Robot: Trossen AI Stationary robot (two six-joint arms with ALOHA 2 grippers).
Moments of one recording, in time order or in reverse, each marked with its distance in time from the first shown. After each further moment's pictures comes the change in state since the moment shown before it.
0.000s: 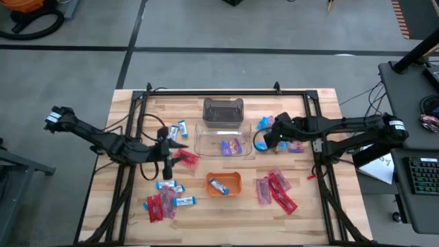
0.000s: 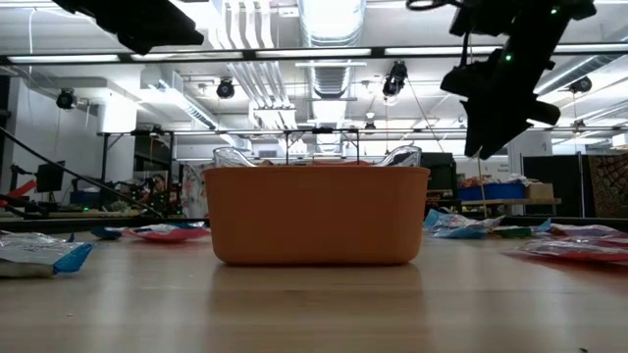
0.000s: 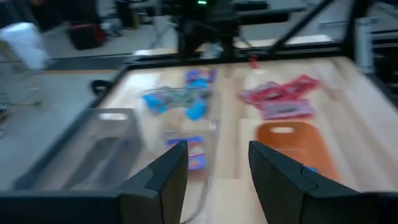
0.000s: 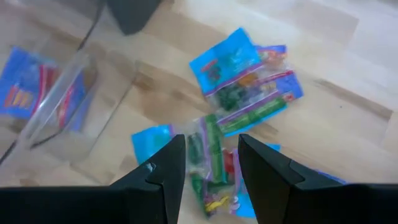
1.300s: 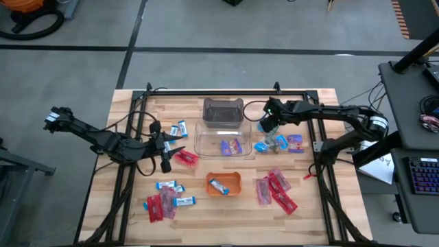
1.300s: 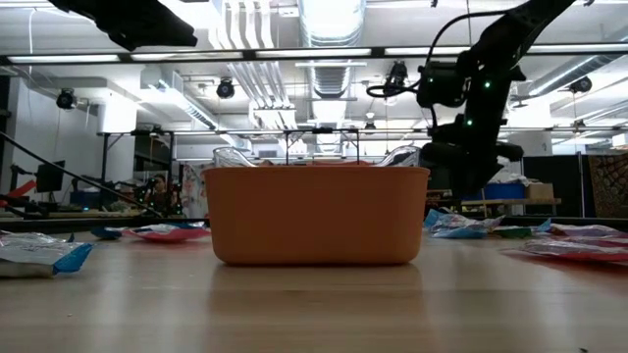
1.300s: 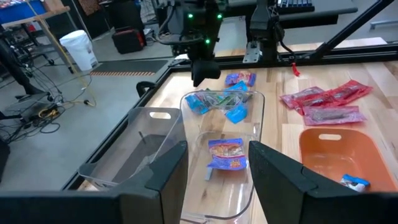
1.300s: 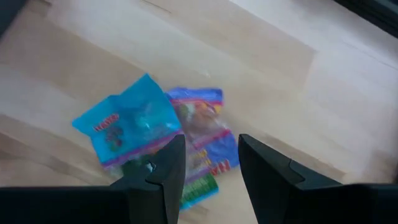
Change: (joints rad) left arm 0.000 -0.065 -0.001 -0.057 -0.137 0.017; right arm -0.416 0.278 0.000 0.216 -0.086 -0.407
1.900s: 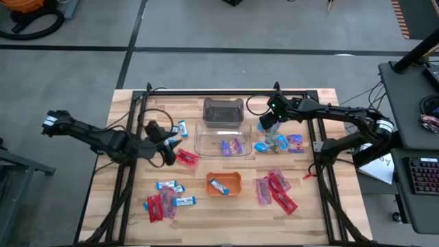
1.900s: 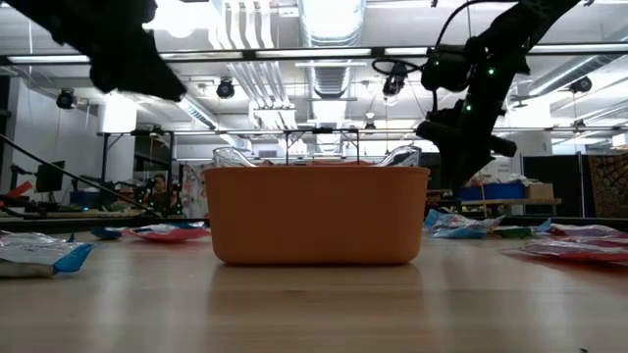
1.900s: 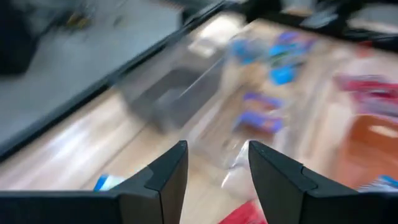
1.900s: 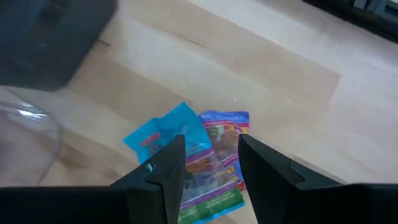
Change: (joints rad) left arm 0.125 0.033 -0.001 -0.302 -0.015 -0.490; right arm -0.022 -0.088 0.000 0.052 -0.099 -0.018
